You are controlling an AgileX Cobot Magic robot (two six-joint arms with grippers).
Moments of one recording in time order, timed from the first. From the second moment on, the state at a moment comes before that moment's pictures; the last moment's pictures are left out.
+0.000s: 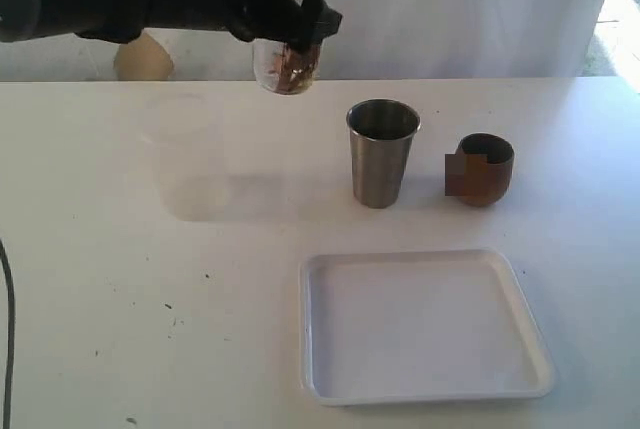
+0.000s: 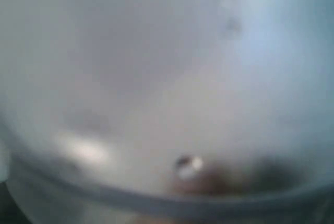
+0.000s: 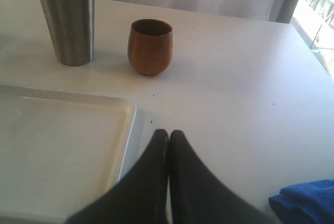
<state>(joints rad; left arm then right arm) -0.47 1.99 -1.64 -1.22 0.29 1.36 -0.02 0.00 0.00 0.00 0.35 -0.07</state>
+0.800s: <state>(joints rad) -0.57 1.89 -1.18 -1.70 1.03 2.11 -0.02 0.00 0.00 0.00 0.35 -0.07</state>
